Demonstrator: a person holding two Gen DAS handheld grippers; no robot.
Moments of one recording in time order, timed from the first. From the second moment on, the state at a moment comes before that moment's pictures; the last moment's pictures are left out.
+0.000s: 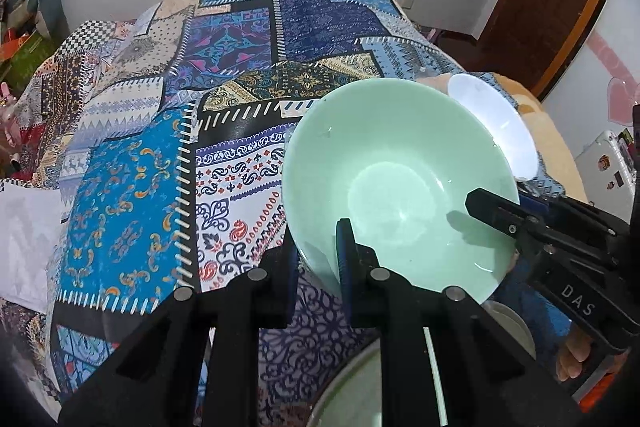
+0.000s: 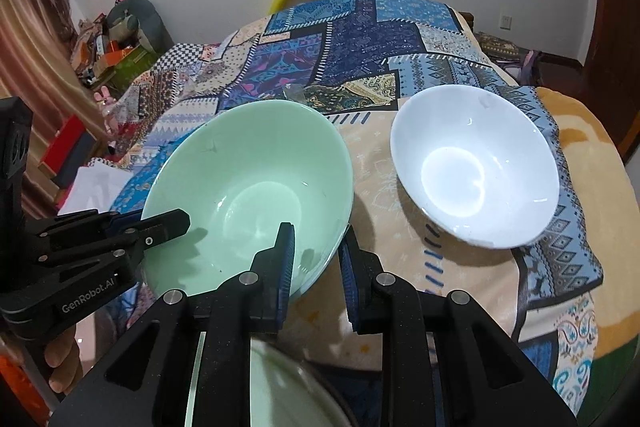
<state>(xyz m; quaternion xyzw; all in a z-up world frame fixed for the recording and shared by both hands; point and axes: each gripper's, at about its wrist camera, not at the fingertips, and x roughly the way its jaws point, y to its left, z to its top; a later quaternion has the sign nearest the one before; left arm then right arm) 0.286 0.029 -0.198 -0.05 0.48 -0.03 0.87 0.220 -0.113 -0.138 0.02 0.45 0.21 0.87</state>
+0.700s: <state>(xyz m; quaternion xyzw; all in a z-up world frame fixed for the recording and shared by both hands) 0.197 0.028 -0.129 -0.05 0.43 -0.03 0.90 0.157 -0.105 -0.088 0.02 0.40 0.22 0.89</state>
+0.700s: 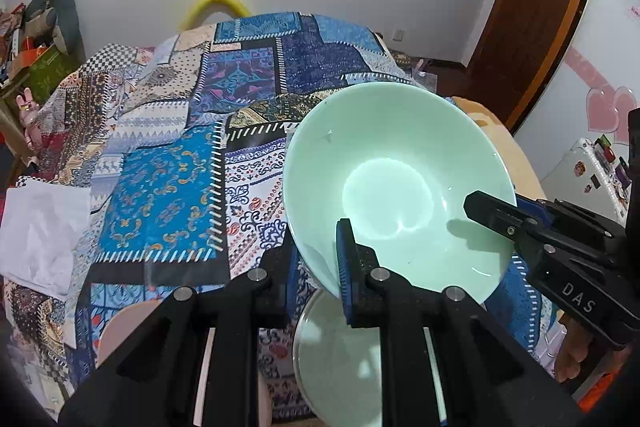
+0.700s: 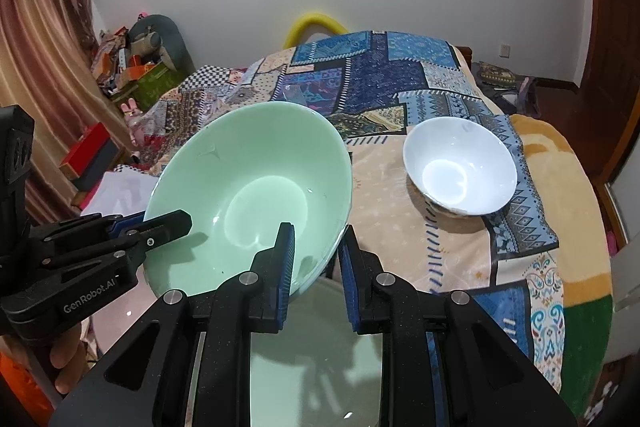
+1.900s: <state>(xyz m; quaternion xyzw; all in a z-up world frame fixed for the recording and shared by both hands) 0.080 0.124 -0.119 -0.09 0.41 0.05 0.91 0.085 -0.018 -0.091 0.00 0.40 0.31 0.86</state>
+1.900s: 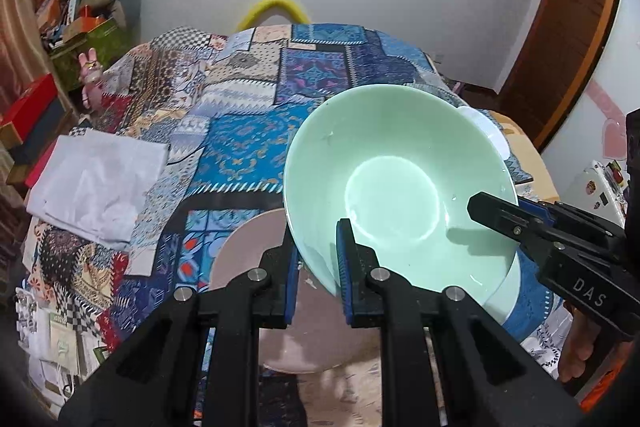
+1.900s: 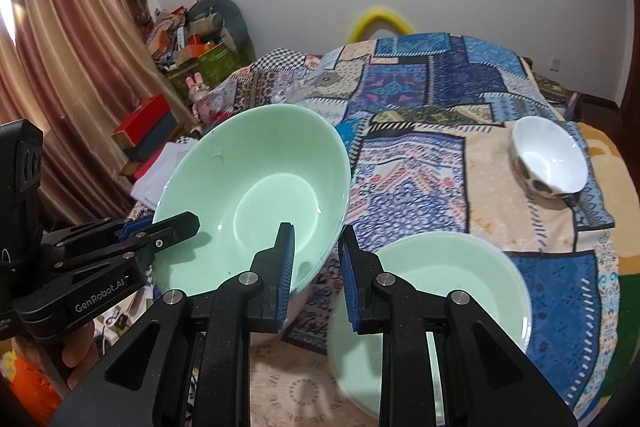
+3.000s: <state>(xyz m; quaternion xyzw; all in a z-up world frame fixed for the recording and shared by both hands) 0.063 0.179 -0.206 -0.12 0.50 0.07 0.86 0.078 0.037 -0.163 -0.03 0.49 0.33 0.80</state>
